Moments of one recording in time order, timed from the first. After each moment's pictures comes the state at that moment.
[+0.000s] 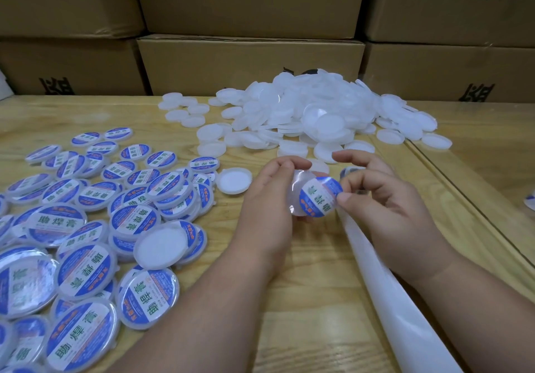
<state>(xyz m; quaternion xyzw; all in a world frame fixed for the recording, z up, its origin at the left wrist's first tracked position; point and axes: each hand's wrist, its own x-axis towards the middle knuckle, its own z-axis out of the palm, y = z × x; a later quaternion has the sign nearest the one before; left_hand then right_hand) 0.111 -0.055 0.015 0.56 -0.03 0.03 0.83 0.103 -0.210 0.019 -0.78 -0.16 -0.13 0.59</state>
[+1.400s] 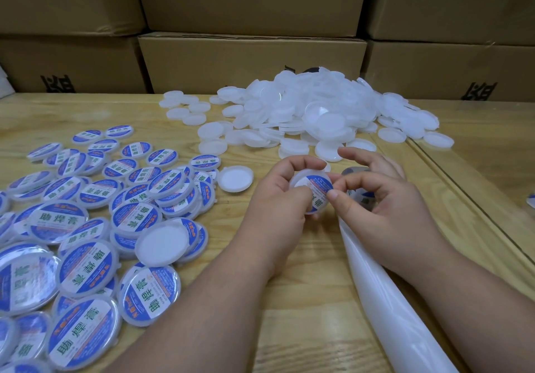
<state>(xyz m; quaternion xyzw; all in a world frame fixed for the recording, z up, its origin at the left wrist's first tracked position) 0.112 -0.055 0.014 0.59 -0.09 -0.02 0.80 0.104 -0.209 0.015 -0.85 -0.13 -0.19 0.48</state>
